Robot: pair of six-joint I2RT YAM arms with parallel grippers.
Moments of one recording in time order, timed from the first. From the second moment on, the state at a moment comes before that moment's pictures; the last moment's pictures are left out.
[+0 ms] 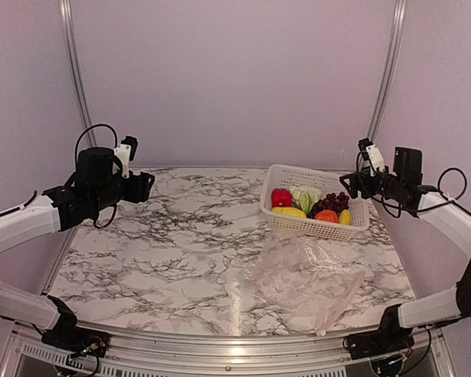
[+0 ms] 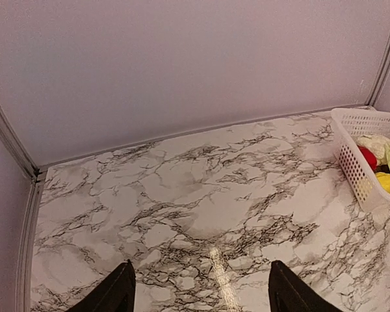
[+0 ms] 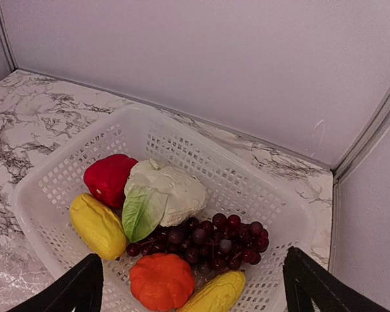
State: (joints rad) left arm -0.54 1.20 0.89 -0.08 -0.27 -0.09; right arm -0.01 1.25 0.93 -0.11 -0.35 -0.24
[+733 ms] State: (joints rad) left arm -1.20 1.71 1.30 -0.10 -0.19 -0.17; right arm 0.07 0.84 0.71 -0.57 -0.43 -0.91
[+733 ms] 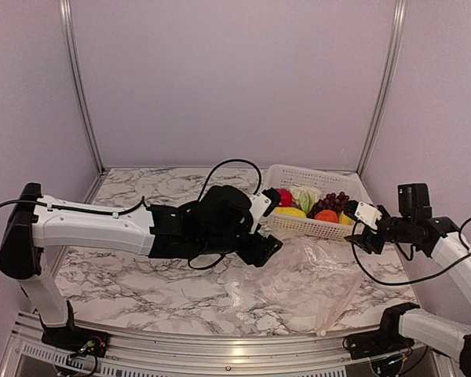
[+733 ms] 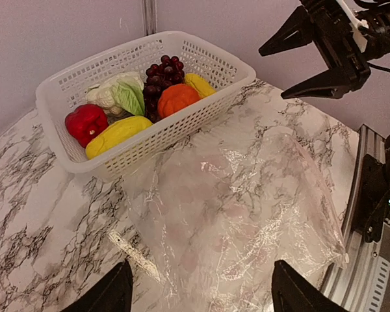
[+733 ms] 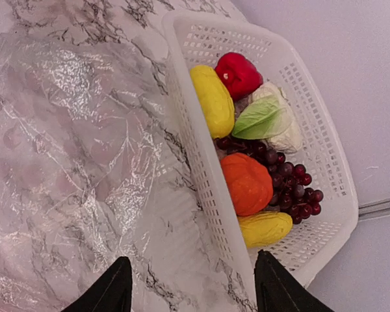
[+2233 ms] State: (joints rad) left arm -0.77 1.60 1.11 -0.33 -0.48 -0.28; right arm 0.22 1.09 0.68 -0.36 -0.69 -0.53
